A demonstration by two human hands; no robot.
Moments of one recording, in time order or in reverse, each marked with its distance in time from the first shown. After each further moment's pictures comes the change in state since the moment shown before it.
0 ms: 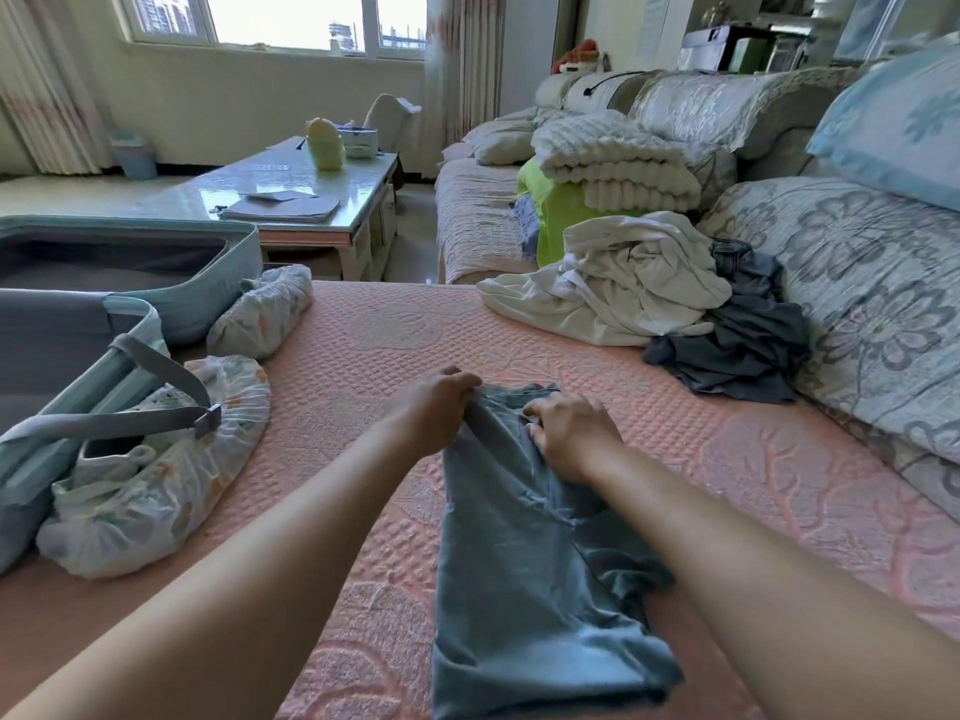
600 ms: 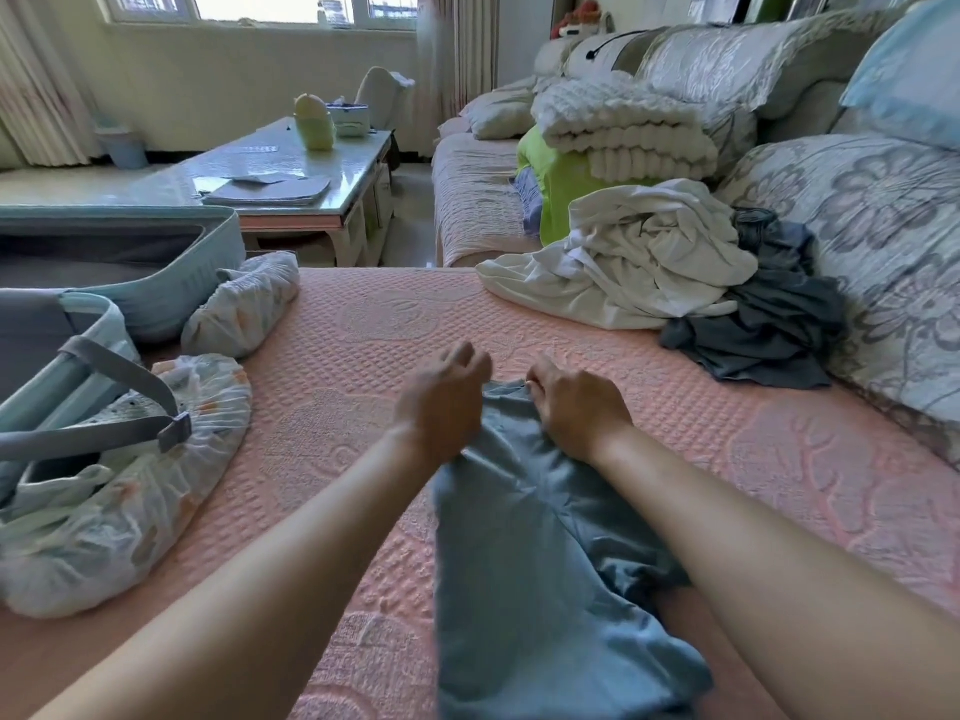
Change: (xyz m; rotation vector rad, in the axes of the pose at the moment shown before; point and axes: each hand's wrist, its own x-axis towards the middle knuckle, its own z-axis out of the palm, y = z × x) left_hand 0.020 0.006 0.025 0.146 0.210 0.178; right_hand 0.035 0.015 0.014 0.095 0.235 -0.108
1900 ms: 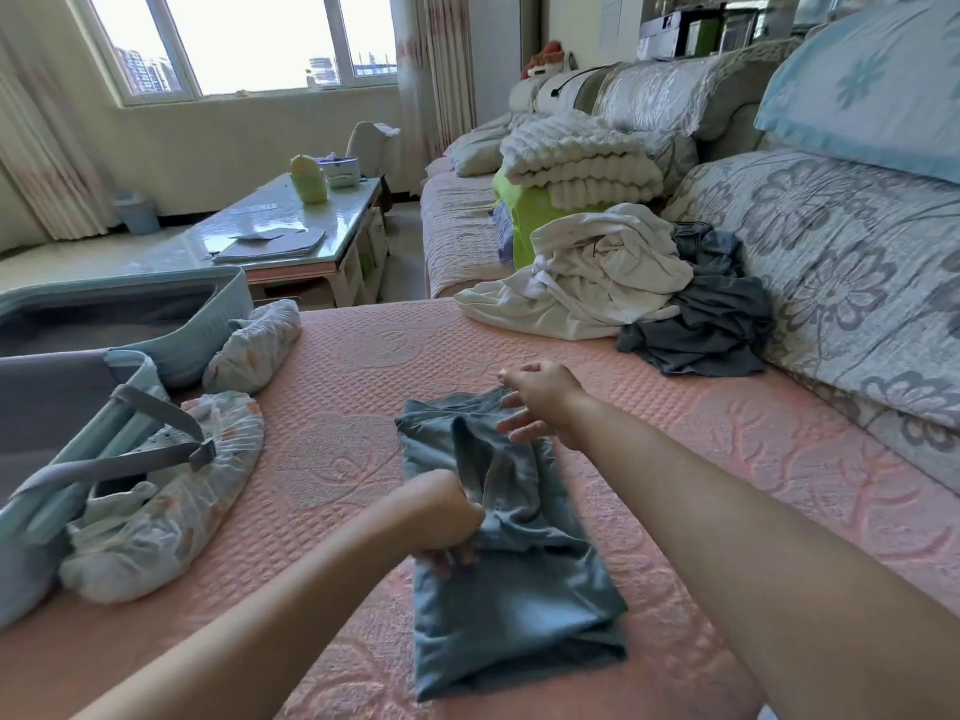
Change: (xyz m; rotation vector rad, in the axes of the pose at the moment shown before) left_hand -0.083 0.099 -0.088 -0.505 -0.747 -0.637; right_hand -0.031 -0.020 -0.071 1.207 -0.193 0.661
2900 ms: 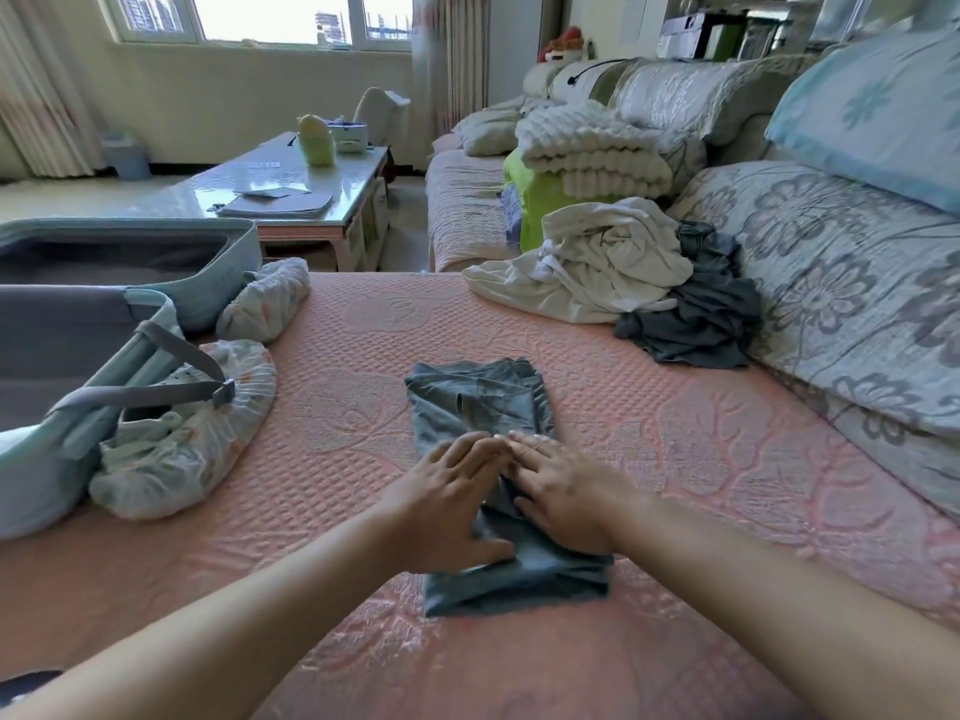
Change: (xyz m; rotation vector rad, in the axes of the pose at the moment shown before) left_hand -0.014 -0.063 0.032 0.638 0.431 0.911; right_hand -0.090 0.090 -0.010 -1.507 -0.313 -0.773
